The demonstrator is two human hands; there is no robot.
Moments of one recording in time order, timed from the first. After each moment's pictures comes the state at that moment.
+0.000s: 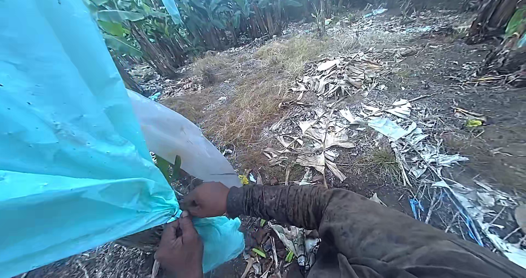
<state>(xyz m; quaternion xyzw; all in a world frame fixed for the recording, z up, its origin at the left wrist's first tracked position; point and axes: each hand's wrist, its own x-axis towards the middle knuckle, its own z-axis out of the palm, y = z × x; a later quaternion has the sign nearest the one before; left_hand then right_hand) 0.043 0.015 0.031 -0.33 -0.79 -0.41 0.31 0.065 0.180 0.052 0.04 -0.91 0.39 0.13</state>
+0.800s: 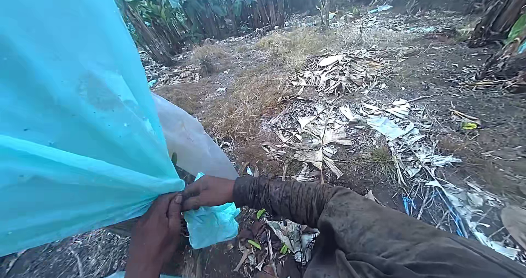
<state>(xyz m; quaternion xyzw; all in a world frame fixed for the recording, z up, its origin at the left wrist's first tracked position) -0.024 -0.014 0.085 -0.53 -0.82 -0.13 0.18 0.061 0.178 0.043 0.14 -0.76 0.62 0.13</state>
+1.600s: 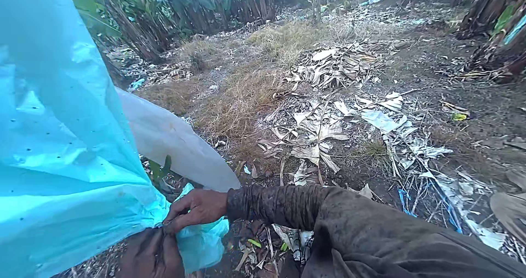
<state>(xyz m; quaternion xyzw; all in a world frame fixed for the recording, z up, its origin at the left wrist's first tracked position) 0.007 -0.035 0.028 -0.47 -0.73 -0.34 0.36 0.042 0.156 0.026 0.25 -0.72 0.61 0.22</state>
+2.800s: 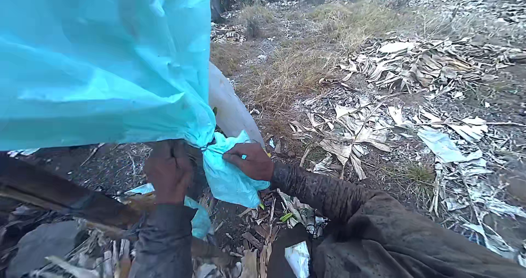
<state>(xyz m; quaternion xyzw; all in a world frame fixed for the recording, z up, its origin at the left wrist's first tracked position) -0.012 -0.038 0.106 -0.30 -0.89 -0.20 0.28 0.105 0.151 0.043 0.12 -0.75 0.53 0.38</state>
